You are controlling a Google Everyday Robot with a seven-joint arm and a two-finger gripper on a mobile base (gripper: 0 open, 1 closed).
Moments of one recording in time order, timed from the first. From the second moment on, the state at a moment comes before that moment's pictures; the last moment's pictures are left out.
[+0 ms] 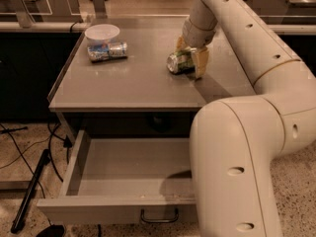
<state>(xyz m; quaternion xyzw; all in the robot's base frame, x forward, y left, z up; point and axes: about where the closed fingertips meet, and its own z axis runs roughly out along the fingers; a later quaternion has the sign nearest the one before) 0.762 -0.119 0.828 -0.87 0.46 -0.05 0.14</state>
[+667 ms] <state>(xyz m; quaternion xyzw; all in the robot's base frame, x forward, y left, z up) 0.762 -0.119 0.828 -0.87 0.46 -0.05 0.14</state>
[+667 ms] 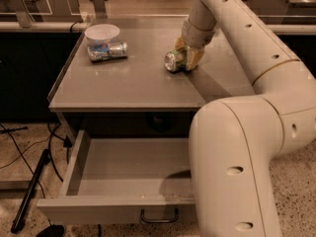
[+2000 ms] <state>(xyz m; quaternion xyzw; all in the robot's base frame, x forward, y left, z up) 0.748 -0.113 0.842 -0.88 0.42 -0.01 0.24</state>
